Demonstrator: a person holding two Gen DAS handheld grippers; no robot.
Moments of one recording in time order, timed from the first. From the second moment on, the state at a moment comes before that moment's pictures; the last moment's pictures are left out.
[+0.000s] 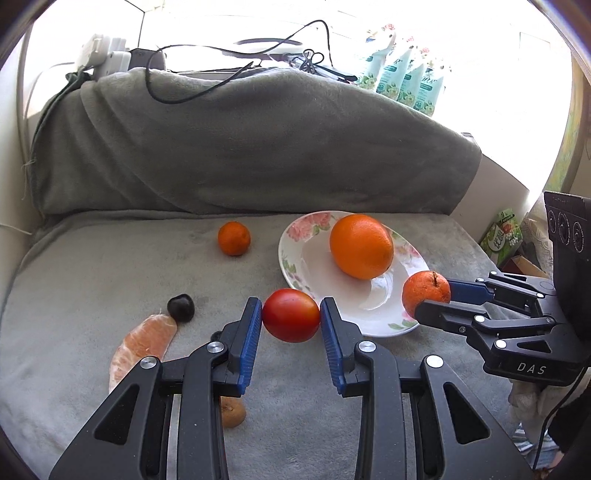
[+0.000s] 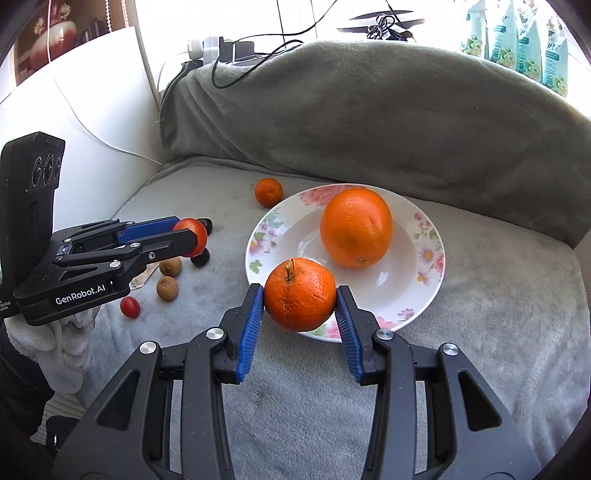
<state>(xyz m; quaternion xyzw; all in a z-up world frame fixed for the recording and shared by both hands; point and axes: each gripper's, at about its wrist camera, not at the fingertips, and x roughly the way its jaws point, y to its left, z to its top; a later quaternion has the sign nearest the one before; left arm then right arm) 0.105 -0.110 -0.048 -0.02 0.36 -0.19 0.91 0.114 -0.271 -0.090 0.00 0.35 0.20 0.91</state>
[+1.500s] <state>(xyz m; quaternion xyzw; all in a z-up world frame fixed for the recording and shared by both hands) 0.129 -0.152 -0.051 0.01 0.37 -0.19 0.91 0.120 -0.306 -0.089 0.00 0.34 0.16 0.93</state>
